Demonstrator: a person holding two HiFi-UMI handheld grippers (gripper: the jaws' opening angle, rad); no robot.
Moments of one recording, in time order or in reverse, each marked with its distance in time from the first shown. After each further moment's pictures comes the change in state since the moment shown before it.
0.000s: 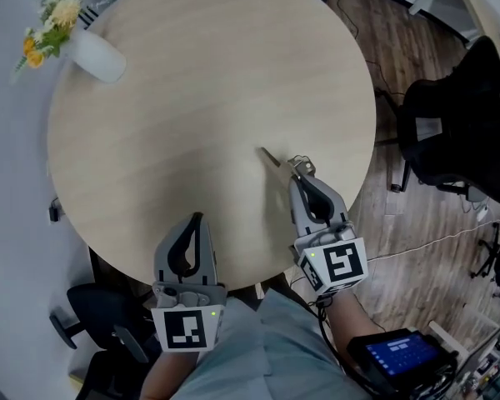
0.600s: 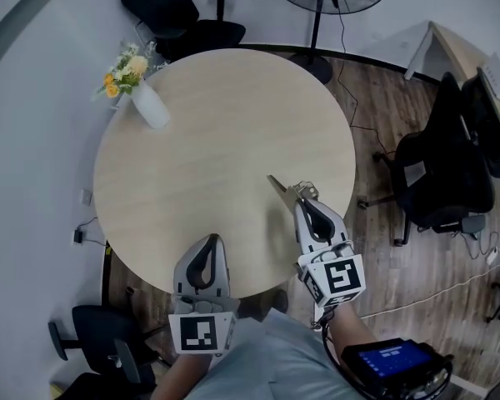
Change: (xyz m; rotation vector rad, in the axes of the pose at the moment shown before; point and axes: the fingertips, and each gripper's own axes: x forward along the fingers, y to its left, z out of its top) left arm -0.130 -0.069 0.081 0.057 -0.181 0.057; right arm -0.134 0.041 0.100 -0.080 -0.230 0.033
